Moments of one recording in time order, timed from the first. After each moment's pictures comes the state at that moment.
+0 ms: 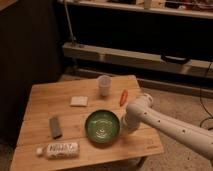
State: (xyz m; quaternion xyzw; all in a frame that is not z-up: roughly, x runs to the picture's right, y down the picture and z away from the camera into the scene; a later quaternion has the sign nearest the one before) arm 0.099 0.232 0.796 -0.21 -0.26 -0.58 0.74
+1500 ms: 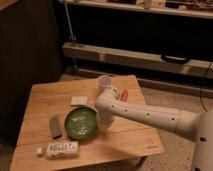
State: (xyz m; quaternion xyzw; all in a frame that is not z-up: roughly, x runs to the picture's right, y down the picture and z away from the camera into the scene) arm -0.011 0.211 0.811 -0.21 -0.27 -0.65 0.68
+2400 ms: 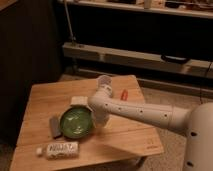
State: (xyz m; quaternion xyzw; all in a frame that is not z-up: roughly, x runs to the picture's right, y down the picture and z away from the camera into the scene) arm -0.043 0.200 0.818 -0.20 -0.27 -0.67 0.66
